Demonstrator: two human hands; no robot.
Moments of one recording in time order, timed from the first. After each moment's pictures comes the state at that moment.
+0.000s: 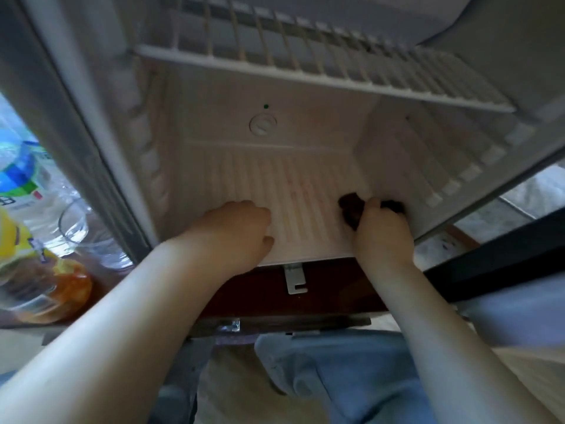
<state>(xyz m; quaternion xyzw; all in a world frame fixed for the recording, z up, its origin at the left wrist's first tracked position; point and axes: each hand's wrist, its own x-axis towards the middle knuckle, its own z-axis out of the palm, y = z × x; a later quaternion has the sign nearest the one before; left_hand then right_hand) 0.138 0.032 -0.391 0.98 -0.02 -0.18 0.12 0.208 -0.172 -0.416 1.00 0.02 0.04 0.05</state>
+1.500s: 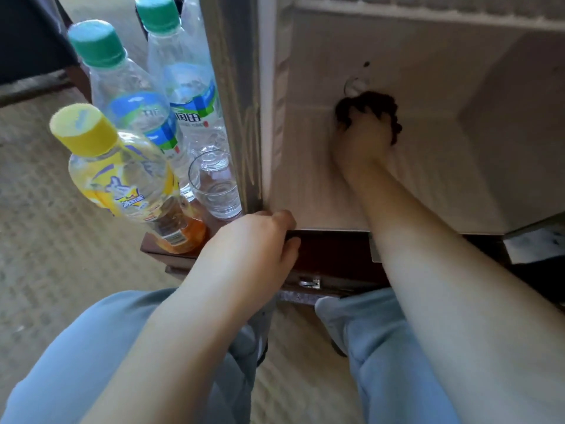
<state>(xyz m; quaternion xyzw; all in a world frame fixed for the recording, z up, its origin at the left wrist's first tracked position) 0.027 0.068 -0.386 0.97 0.11 -0.04 0.20 0.266 -0.009 -0.450 0.97 0.11 0.09 -0.21</state>
